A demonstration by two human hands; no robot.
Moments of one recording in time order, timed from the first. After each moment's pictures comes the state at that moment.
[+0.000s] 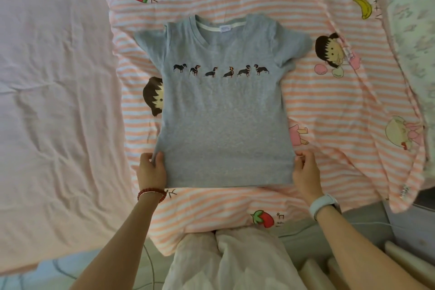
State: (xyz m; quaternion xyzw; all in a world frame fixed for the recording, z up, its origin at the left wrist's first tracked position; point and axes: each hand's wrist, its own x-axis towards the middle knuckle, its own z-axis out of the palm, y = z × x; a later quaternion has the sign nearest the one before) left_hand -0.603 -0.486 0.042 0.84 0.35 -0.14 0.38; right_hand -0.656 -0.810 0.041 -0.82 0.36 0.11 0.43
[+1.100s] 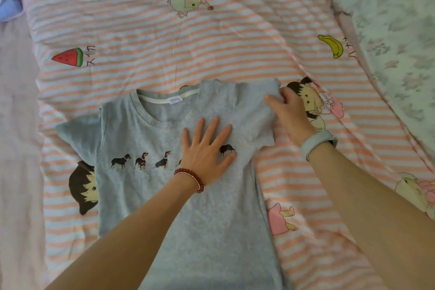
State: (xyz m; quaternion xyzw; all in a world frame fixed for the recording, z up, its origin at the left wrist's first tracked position) left_hand -0.414 -0.694 -0.023 0.95 -0.24 -0.20 0.09; right_hand -0.388 -0.906 0.015 -0.75 0.29 0.03 0.60
